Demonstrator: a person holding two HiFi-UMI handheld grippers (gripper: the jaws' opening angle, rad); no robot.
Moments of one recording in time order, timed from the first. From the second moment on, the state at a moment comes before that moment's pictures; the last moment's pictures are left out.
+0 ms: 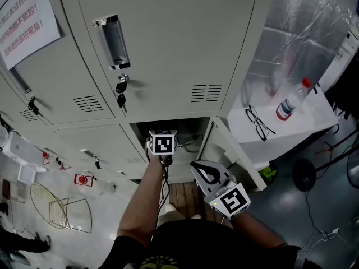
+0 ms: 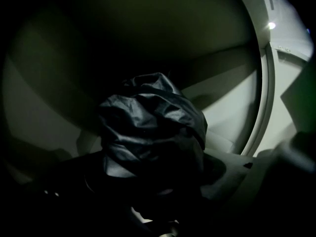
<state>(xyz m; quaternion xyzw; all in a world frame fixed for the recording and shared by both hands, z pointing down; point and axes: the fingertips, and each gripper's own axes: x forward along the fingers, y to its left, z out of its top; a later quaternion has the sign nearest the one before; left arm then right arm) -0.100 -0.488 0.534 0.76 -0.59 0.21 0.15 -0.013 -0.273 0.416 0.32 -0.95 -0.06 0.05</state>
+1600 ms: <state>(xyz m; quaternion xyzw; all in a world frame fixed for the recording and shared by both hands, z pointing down) -0.098 -0.489 0.517 0.77 -0.59 0.19 0.14 -0.013 -0.257 0.418 0.30 -0.95 -0.05 0.06</state>
